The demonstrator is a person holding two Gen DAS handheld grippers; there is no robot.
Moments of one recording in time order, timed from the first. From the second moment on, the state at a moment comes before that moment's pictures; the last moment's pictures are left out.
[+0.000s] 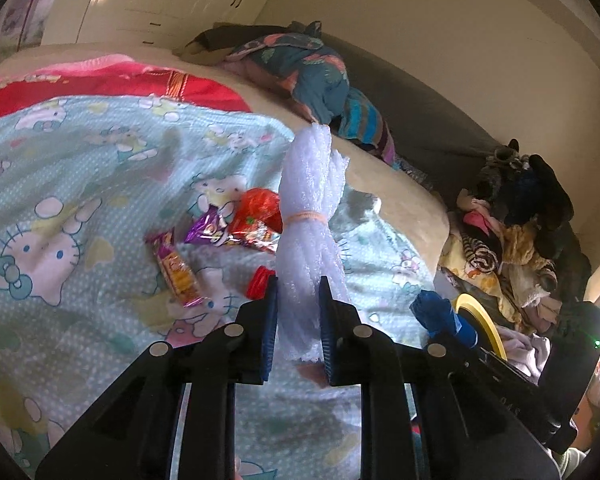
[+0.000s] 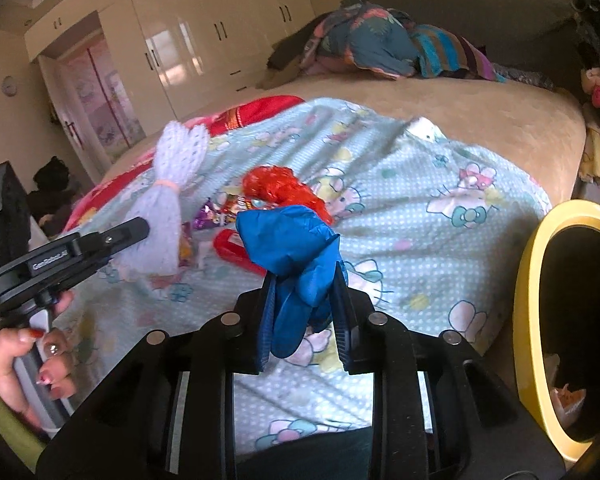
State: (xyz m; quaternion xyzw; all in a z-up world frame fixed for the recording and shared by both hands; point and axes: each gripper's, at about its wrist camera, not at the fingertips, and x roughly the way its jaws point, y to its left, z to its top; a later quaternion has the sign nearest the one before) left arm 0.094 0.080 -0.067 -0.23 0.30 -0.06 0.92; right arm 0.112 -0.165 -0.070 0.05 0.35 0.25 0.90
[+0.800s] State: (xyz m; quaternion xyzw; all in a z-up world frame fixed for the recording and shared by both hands) left arm 0.087 0.016 -0.036 -0.16 0.29 -0.14 0.93; right arm 0.090 -0.216 -0.042 0.07 0.30 0.21 0.93
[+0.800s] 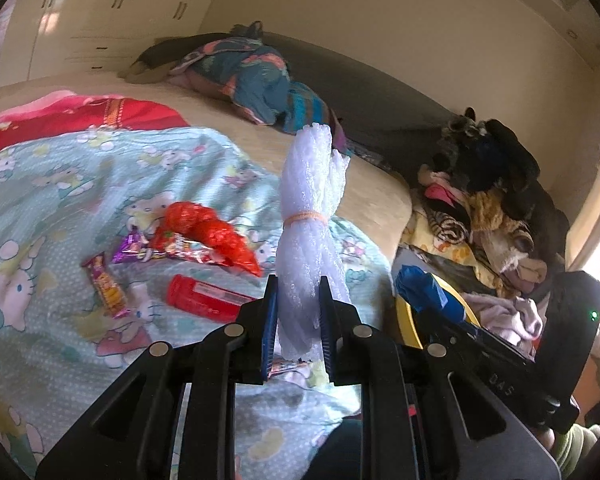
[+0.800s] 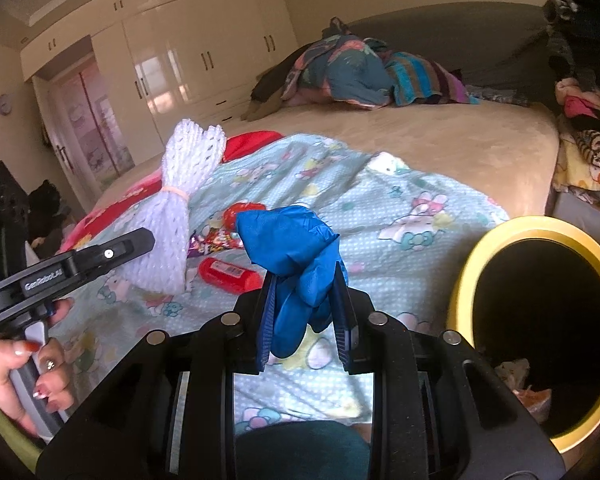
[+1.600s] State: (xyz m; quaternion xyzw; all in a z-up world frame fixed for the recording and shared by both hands) left arm 0.080 -0.051 -0.028 -0.12 0.30 -0.22 0.92; right arm 0.087 -0.290 -0.040 0.12 0.28 0.13 0.94
